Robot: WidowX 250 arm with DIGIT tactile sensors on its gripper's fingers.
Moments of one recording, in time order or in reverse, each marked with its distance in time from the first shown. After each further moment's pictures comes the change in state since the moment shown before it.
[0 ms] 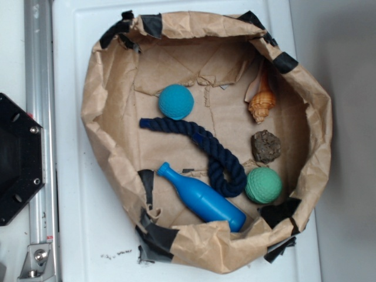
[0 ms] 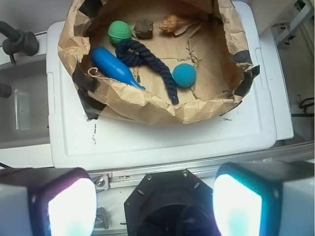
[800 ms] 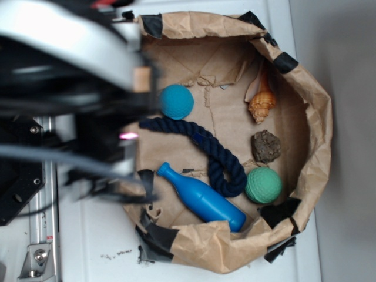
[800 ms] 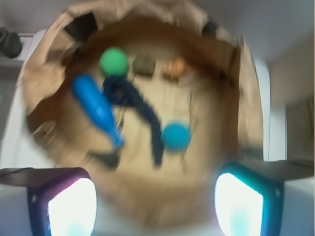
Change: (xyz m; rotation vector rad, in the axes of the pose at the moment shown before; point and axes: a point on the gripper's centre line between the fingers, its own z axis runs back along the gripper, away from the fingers) arm 0.097 0.022 -0.076 0.086 -0.091 -0.309
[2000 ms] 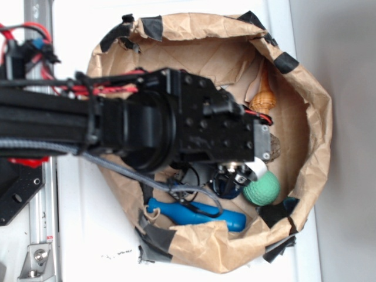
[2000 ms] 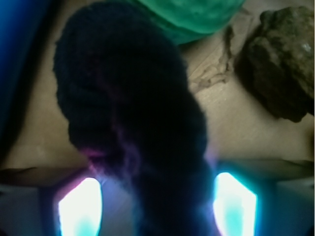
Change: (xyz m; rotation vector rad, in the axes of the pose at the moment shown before) arm 0.033 -0.039 -0.169 -0.128 0.132 -0.526
